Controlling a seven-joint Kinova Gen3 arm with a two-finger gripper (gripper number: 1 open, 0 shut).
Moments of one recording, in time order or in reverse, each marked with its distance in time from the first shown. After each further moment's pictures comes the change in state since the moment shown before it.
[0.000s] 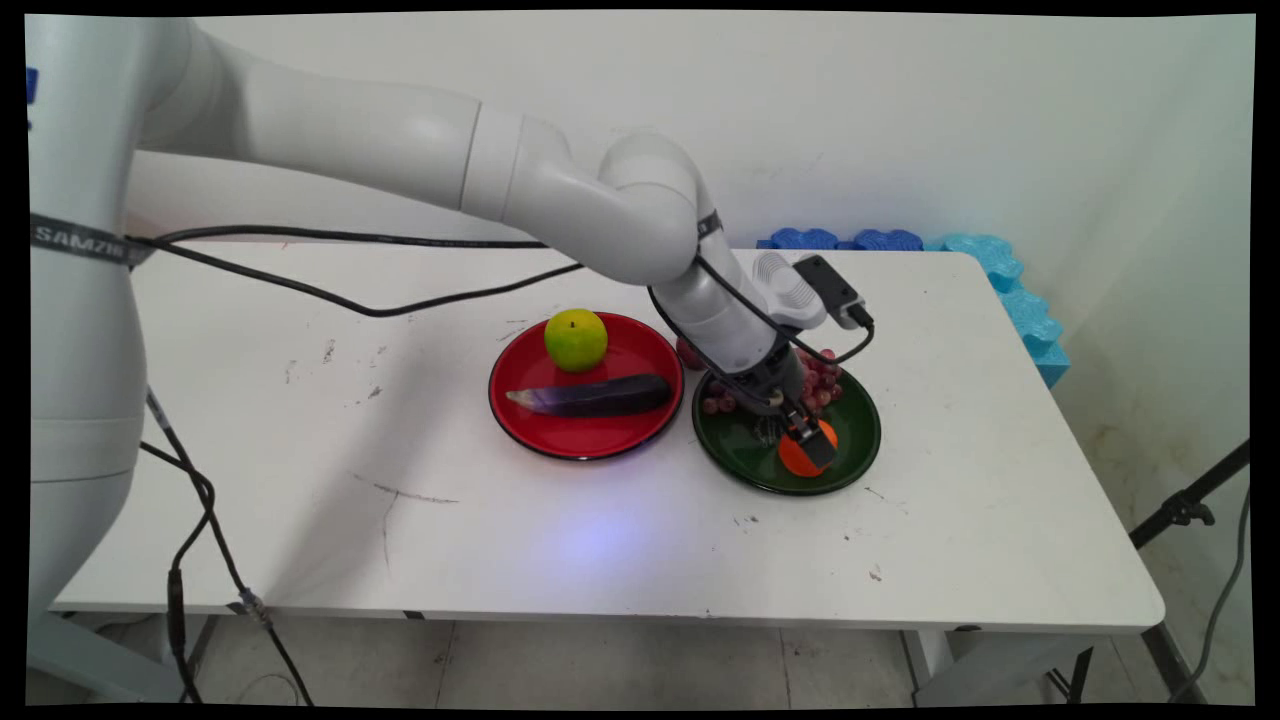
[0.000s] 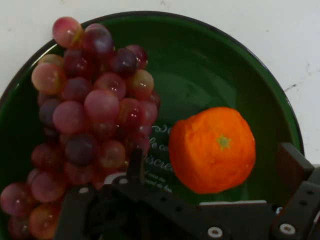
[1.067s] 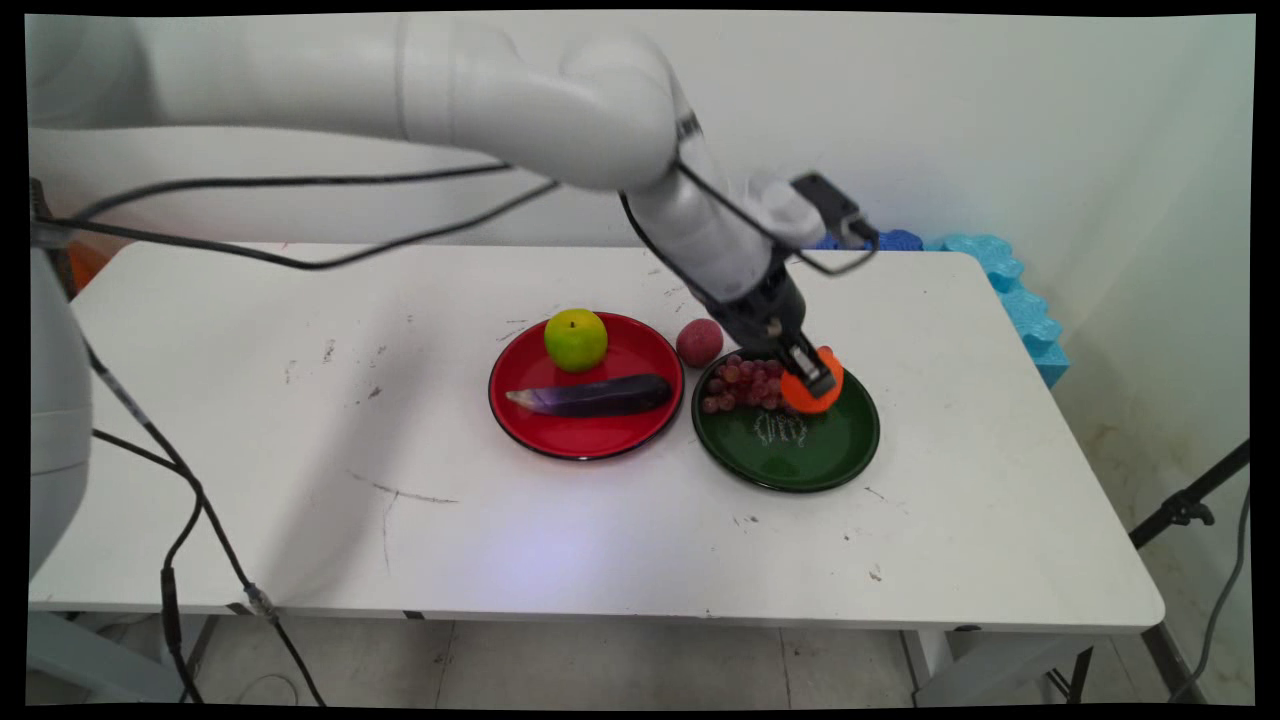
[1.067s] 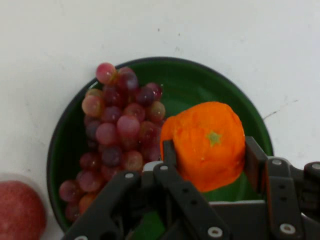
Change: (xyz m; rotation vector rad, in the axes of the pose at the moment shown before) arm 0.026 -0.011 -0.078 0.012 0.049 -0.013
